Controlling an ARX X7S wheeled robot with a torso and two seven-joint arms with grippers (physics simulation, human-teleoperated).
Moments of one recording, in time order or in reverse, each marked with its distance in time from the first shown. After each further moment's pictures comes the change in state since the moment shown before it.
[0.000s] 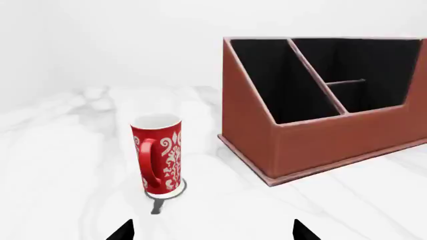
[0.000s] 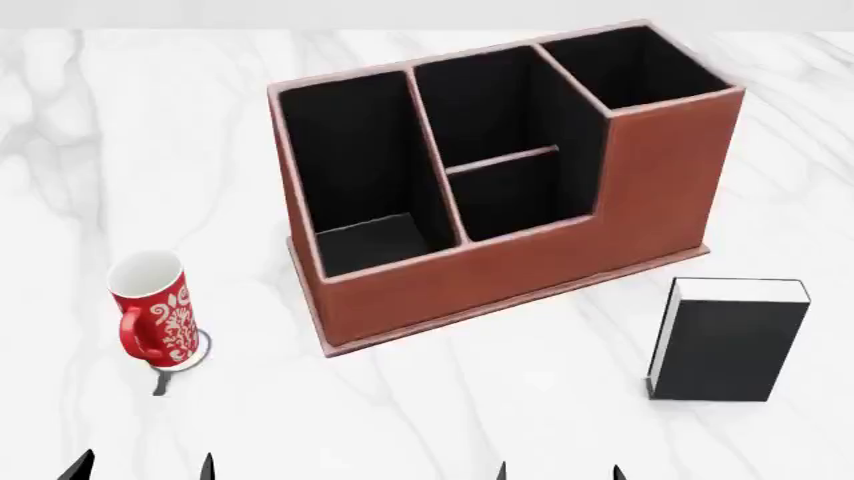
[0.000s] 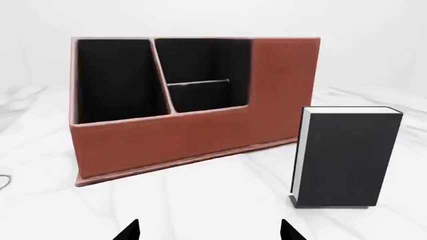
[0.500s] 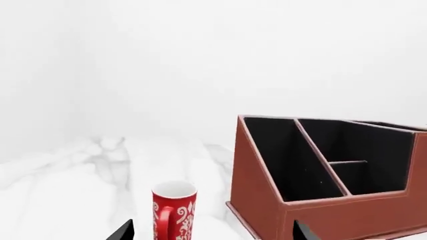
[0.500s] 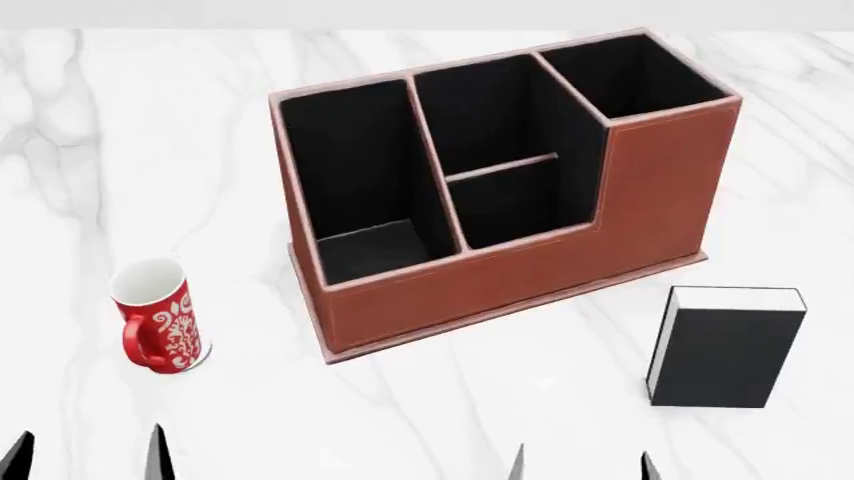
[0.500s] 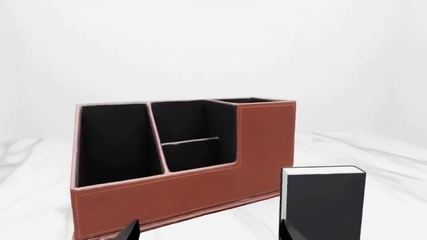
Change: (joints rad) left arm 0.052 -0.036 0.023 0.024 -0.096 0.268 -0.067; right arm -0.061 0.046 -0.045 -0.048 0.041 -0.208 0.083
